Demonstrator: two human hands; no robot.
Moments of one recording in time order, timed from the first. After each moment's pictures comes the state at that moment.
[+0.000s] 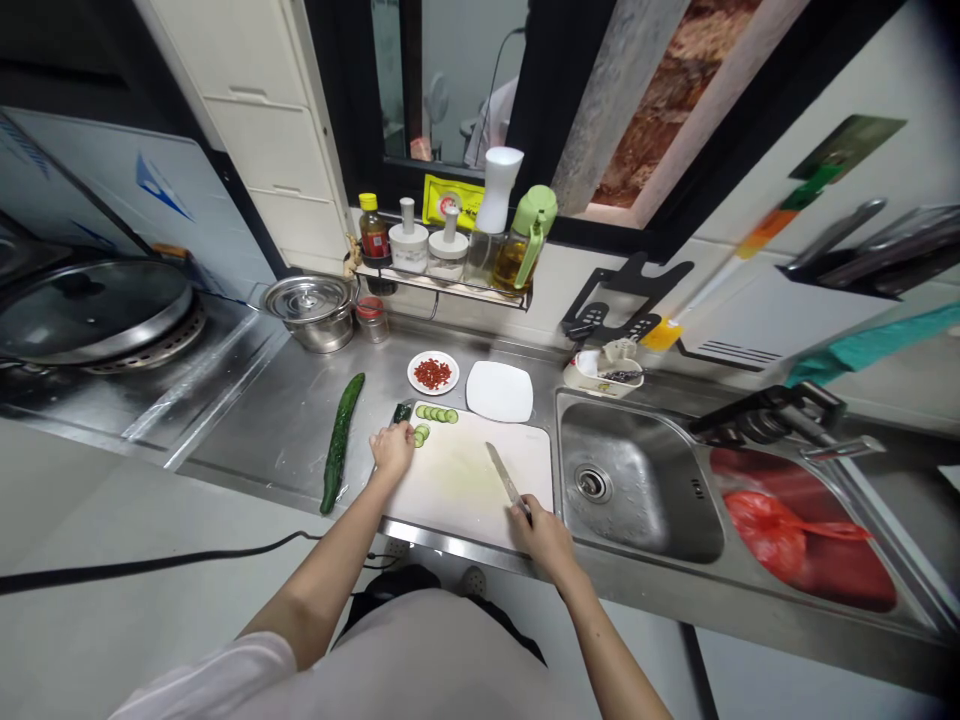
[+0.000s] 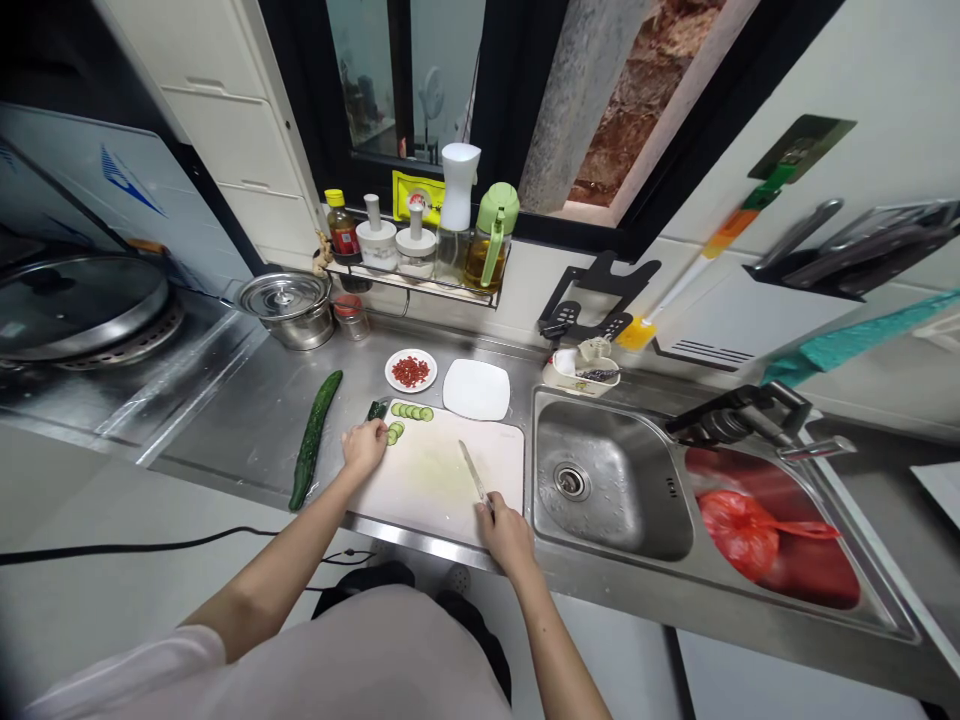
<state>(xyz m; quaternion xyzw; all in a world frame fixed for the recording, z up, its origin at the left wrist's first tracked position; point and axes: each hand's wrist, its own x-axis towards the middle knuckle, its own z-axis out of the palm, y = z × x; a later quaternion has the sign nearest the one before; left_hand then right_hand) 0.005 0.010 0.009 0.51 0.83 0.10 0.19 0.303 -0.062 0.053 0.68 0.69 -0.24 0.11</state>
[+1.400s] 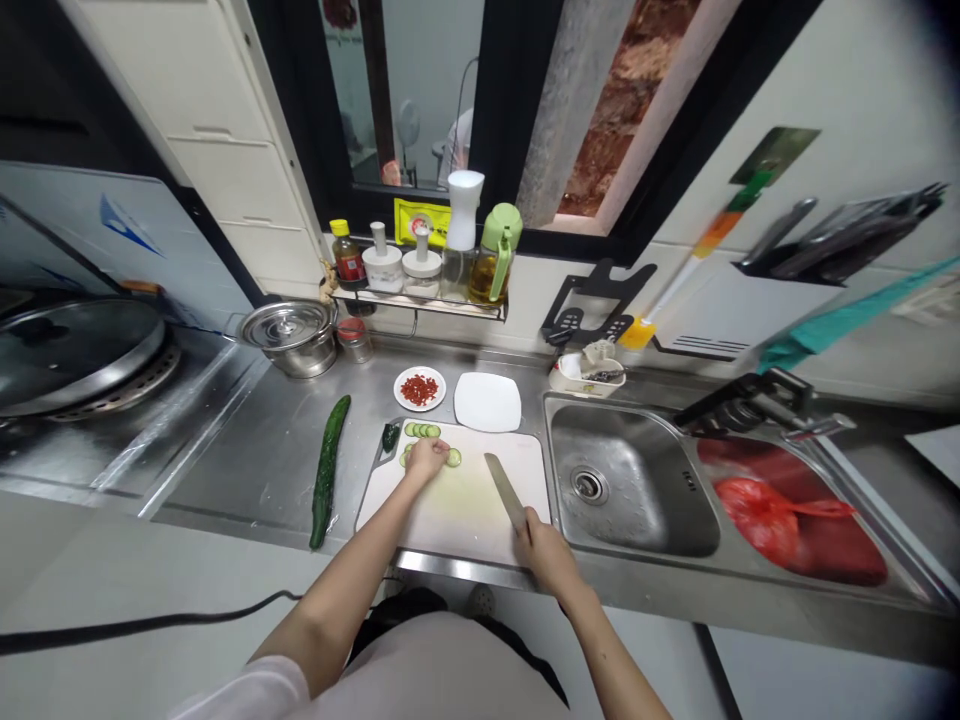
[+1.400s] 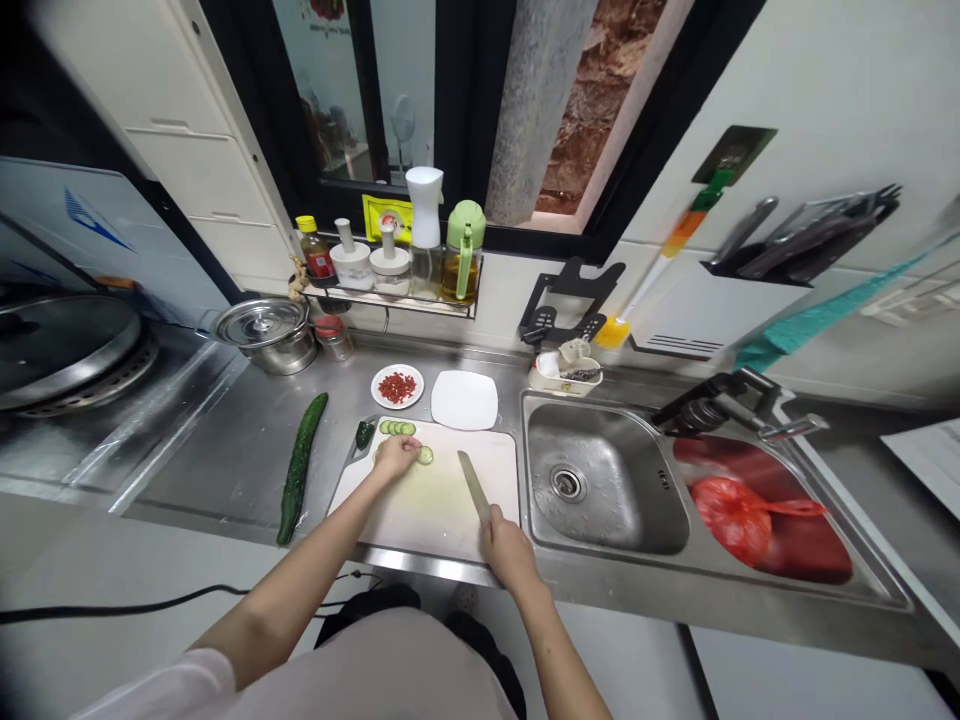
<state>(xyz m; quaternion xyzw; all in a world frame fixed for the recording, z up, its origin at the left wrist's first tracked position) 0.067 0.048 0.006 0.48 0.76 0.19 0.39 0.310 -0.065 0.050 0.68 0.68 -0.24 0.11</state>
